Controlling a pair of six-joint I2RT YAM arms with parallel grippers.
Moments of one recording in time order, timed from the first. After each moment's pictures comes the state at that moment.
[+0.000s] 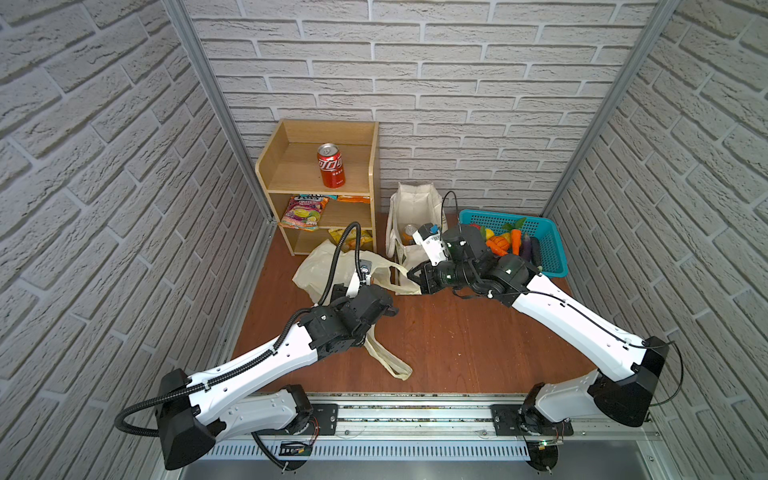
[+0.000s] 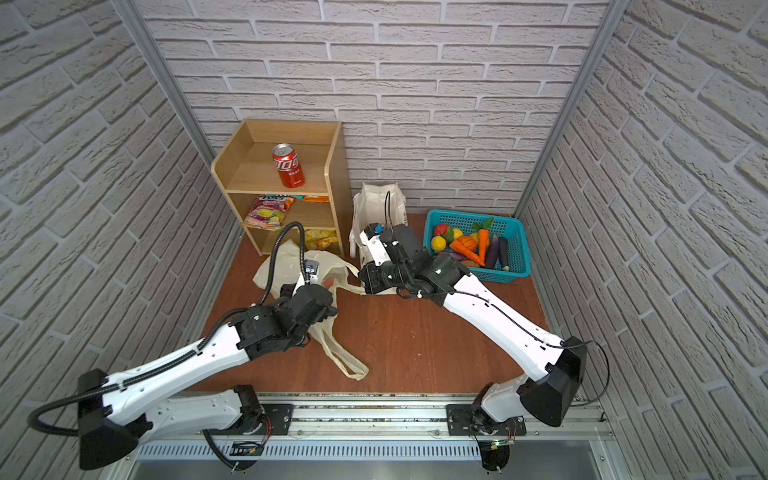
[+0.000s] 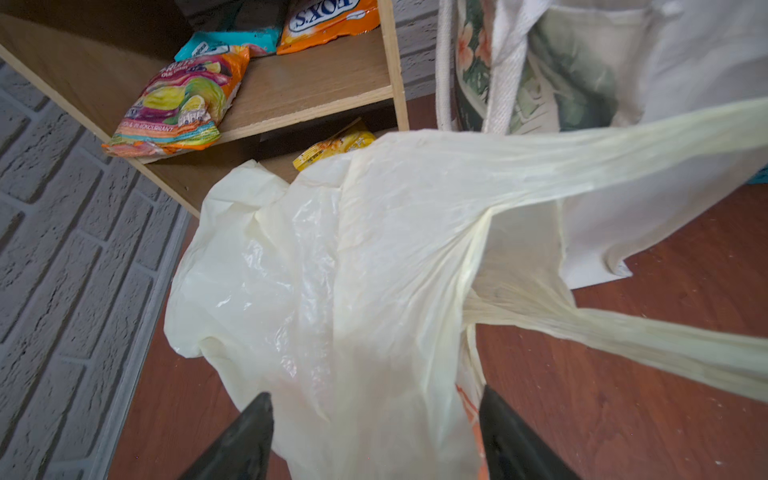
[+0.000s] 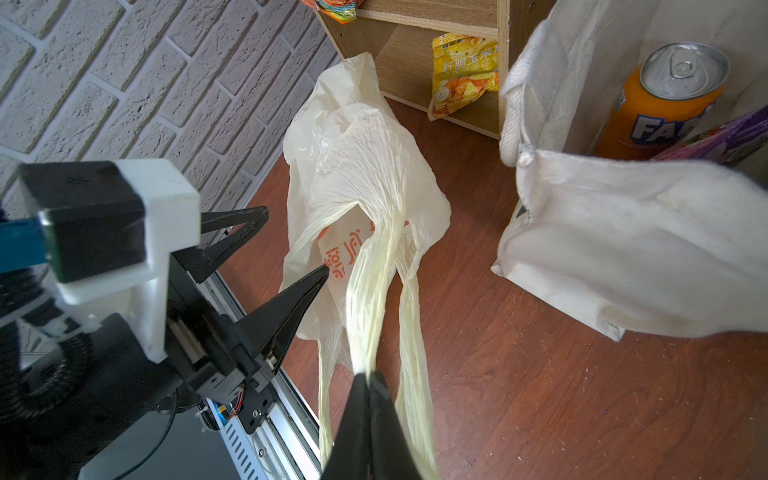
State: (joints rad) left arm -0.96 1.10 0.95 -0.71 -0.82 -0.47; right arm 0.73 1.43 1.48 -0.75 -0.19 0.41
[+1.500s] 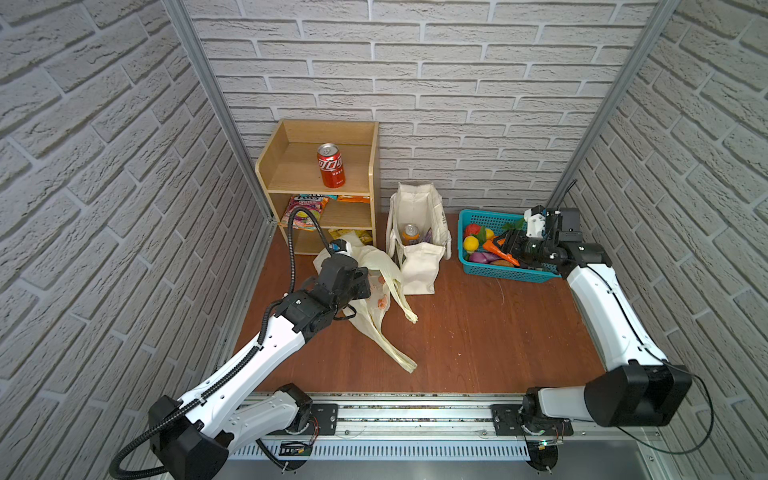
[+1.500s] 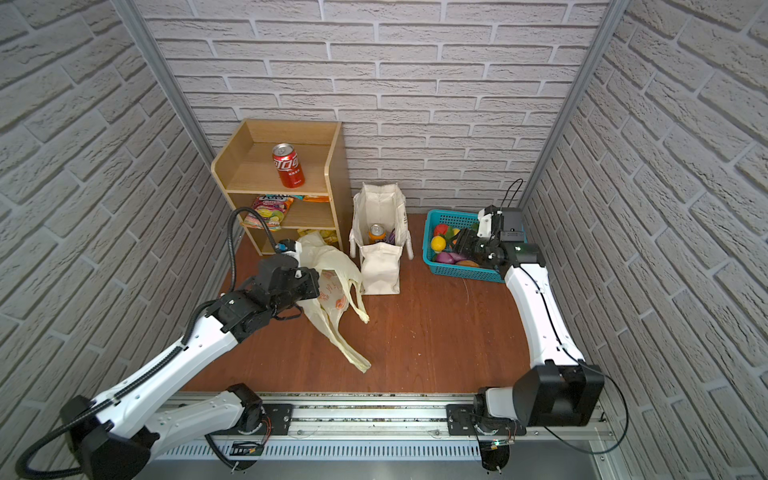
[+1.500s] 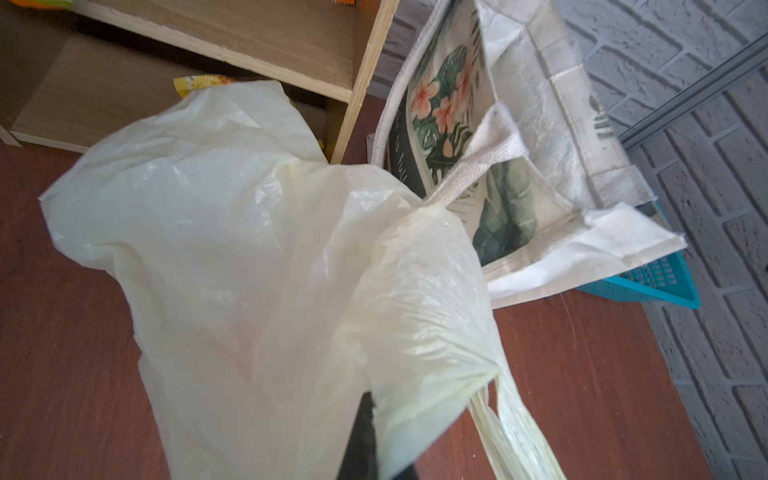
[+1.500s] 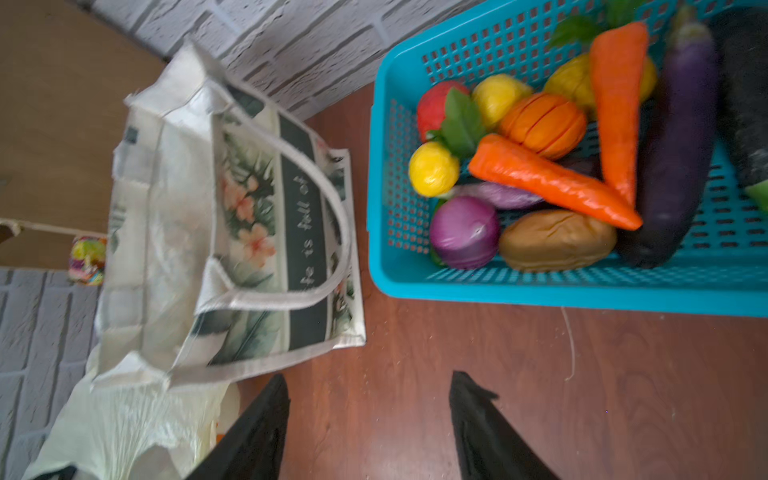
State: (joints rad) left arm -0.63 1.07 0.98 -0.56 -0.19 -0.62; right arm -0.08 1.43 1.42 -0.81 -0.31 0.44
